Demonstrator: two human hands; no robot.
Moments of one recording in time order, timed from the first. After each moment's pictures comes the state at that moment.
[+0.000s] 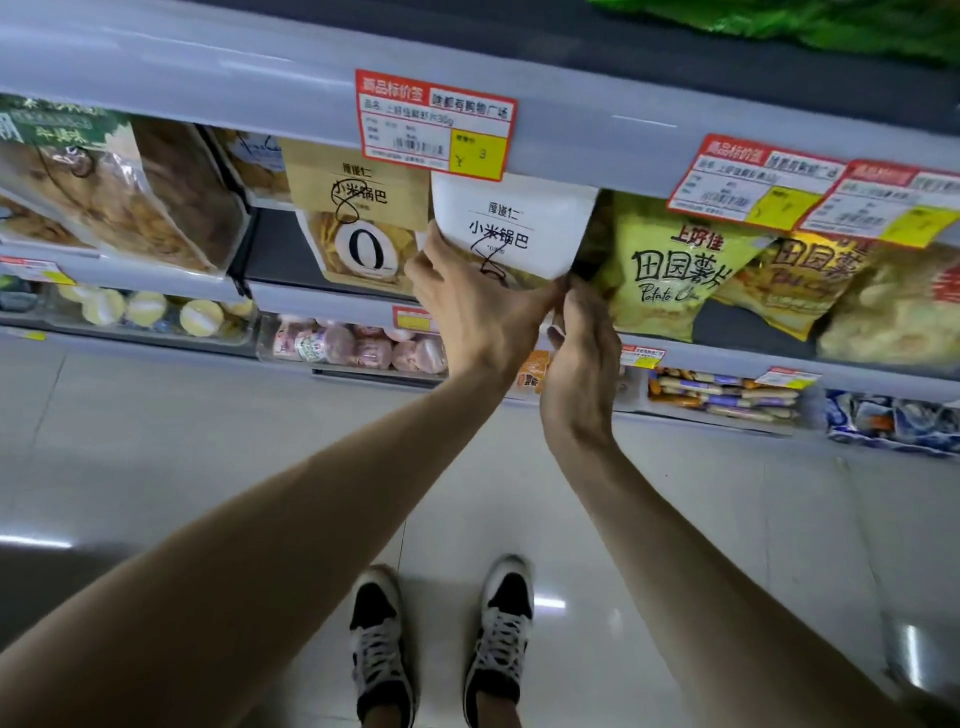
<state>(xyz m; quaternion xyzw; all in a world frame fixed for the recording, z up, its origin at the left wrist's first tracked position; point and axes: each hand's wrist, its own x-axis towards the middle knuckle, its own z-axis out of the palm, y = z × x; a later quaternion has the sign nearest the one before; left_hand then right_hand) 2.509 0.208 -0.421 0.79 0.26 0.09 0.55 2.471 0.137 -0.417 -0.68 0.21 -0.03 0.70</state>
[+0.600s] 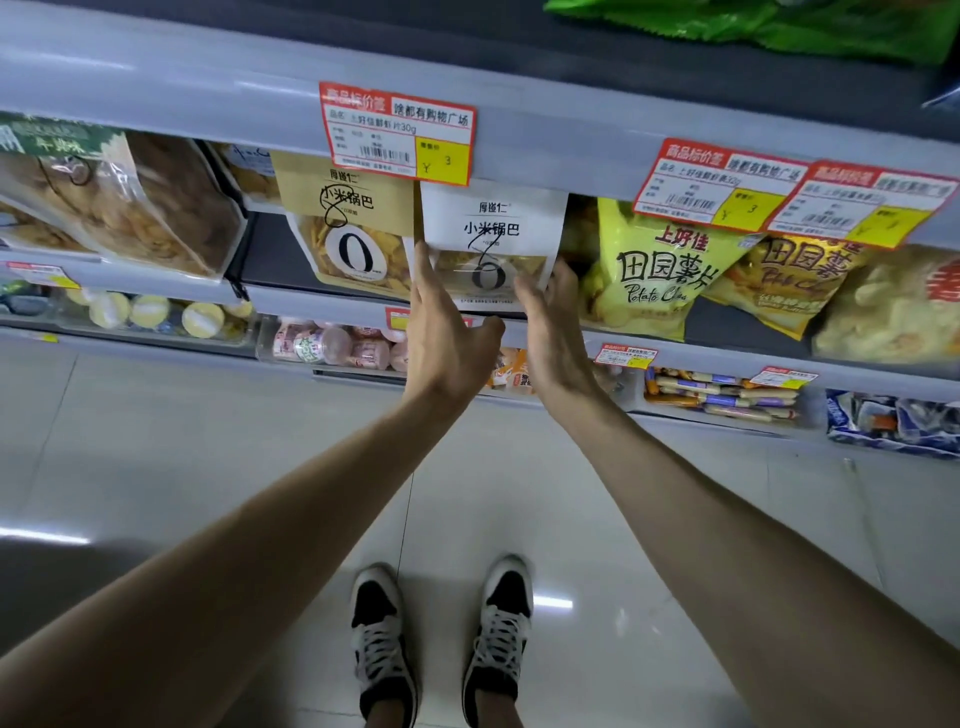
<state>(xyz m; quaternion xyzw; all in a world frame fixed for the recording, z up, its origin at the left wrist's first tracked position) 2.485 0.233 -0.427 0.85 0.19 -0.03 0.48 2.509 0.122 -0.444 -0.74 0.13 0.11 0.65</state>
